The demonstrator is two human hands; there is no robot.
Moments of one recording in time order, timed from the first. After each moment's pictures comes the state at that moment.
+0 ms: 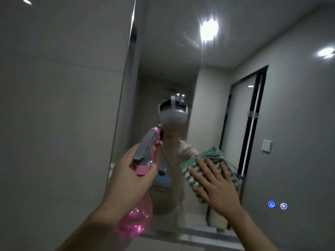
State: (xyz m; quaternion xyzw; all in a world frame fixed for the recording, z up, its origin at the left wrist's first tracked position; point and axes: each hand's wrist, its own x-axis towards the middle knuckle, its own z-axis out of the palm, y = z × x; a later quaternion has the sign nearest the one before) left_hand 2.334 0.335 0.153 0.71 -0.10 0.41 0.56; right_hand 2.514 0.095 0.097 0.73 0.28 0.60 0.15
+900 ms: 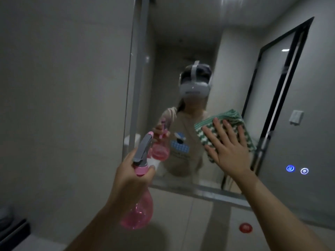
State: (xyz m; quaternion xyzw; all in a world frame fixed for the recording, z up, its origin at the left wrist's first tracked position) left_hand 2.331 0.330 0.060 0.69 0.00 0.34 0.63; right_hand 2.521 0.100 0.089 0.68 0.27 0.66 0.13
